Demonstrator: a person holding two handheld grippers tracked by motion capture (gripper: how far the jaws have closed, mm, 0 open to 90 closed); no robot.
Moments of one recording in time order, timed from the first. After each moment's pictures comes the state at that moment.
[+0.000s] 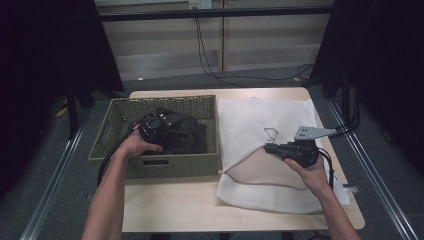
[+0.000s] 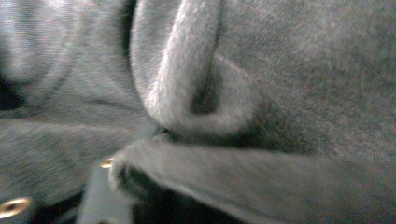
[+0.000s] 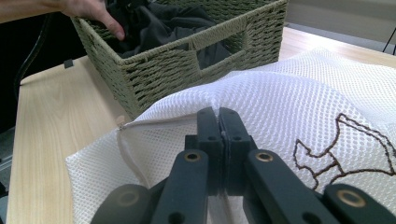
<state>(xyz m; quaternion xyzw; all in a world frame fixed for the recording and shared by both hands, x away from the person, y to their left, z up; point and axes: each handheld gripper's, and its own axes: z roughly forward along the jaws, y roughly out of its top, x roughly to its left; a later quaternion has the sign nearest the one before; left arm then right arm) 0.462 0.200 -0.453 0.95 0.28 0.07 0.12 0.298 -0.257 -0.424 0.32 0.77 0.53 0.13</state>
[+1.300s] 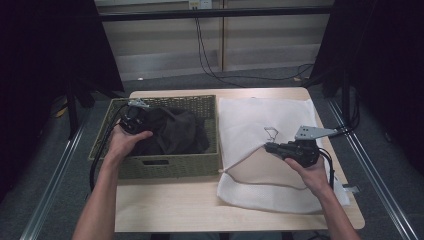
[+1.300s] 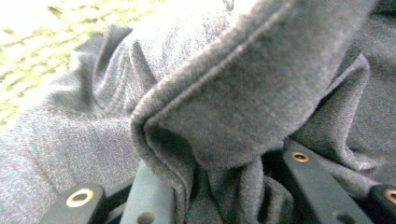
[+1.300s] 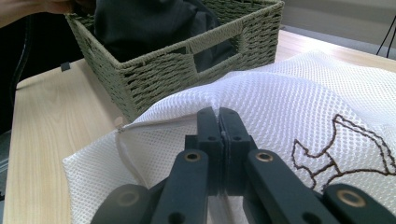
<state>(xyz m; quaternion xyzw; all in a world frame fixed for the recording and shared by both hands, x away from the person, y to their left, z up) 0.442 0.239 -0.397 0.86 0.34 0.11 0.36 0.297 -0.258 -0.423 0.33 0.77 0.53 0.13</state>
